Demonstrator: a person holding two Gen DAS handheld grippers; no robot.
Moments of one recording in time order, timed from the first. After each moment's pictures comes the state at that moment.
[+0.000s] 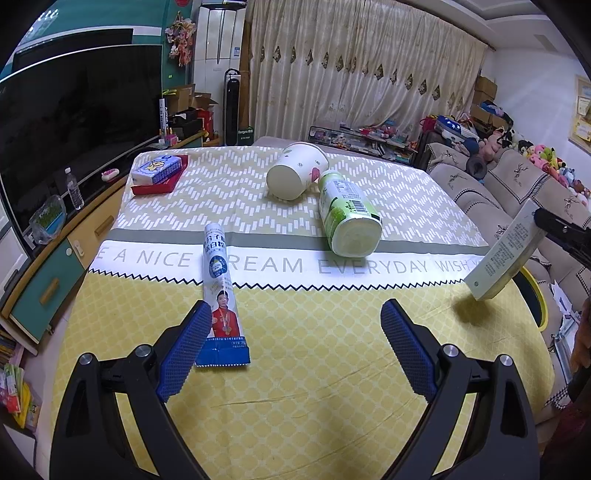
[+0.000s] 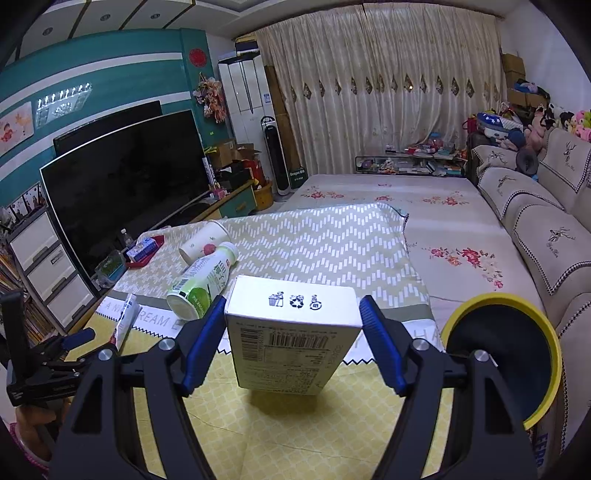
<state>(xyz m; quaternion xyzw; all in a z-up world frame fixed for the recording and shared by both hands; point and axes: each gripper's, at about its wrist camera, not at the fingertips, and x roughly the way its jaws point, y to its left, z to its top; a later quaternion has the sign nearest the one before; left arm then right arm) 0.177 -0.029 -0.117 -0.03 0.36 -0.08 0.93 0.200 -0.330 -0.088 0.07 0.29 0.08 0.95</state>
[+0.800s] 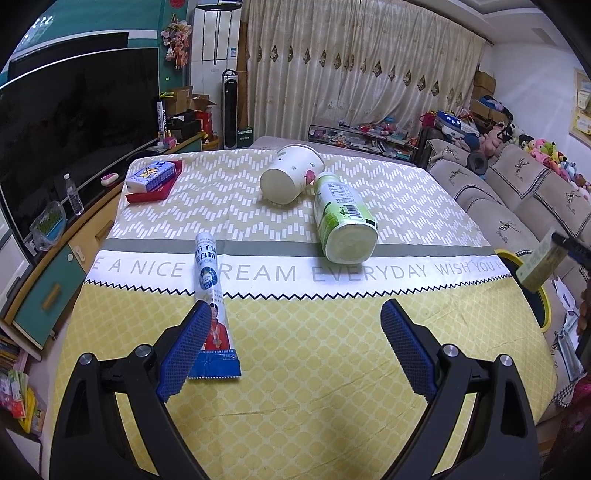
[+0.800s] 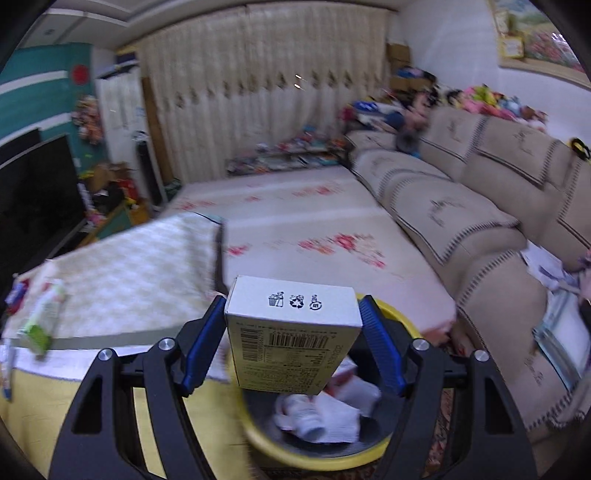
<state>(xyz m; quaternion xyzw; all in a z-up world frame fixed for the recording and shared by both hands) 0.187 -0.040 -0.116 -0.02 0.36 -0.07 0.93 0.201 -0.500 -0.120 0.09 0.30 -0.17 0.93</state>
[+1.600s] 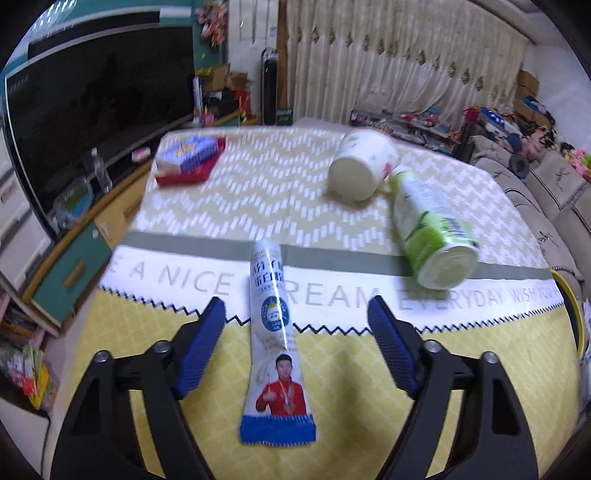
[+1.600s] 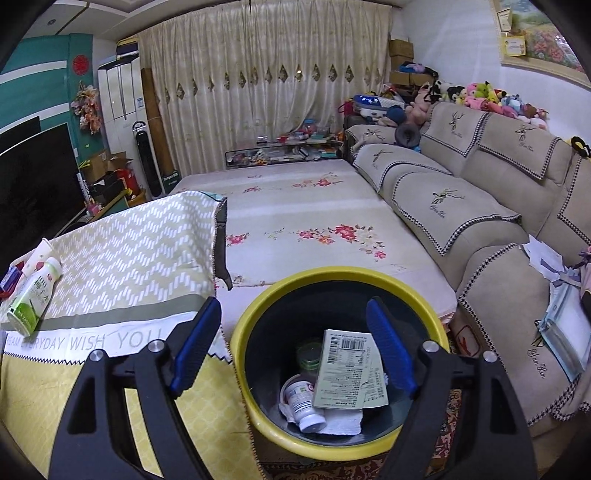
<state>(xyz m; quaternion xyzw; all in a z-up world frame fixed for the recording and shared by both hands) 0.252 -0.002 -0.144 -0.03 0.41 0.00 0.91 0.203 -0.475 -0.143 0.08 0.31 -0.16 0.93</state>
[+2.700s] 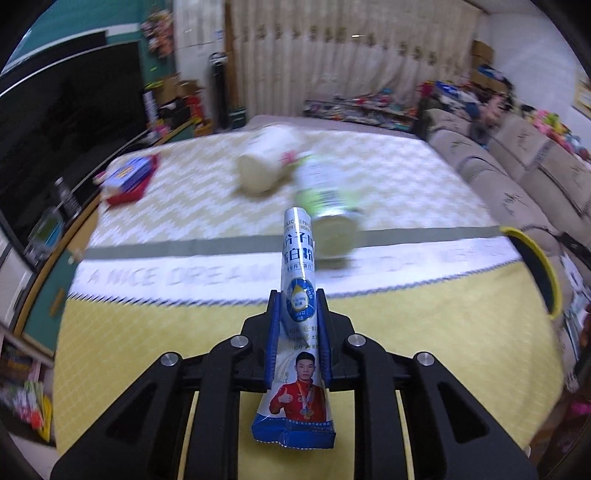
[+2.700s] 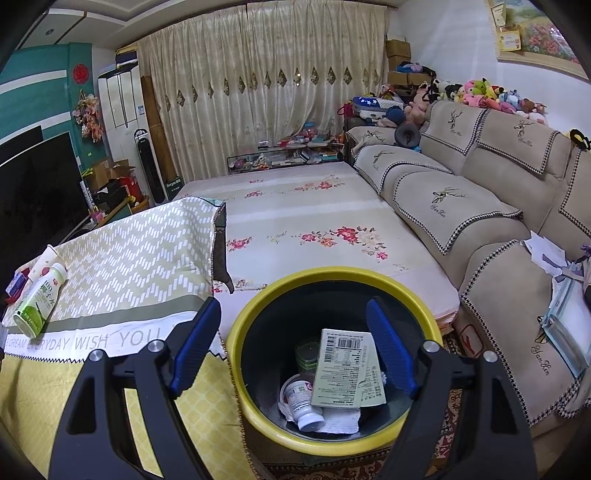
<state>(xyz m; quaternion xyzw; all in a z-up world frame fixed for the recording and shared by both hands) 0.211 -0.087 -0.115 0.03 0.40 -0.09 0.91 0.186 -0.490 -0.139 0.10 0.30 -0.16 0.94</state>
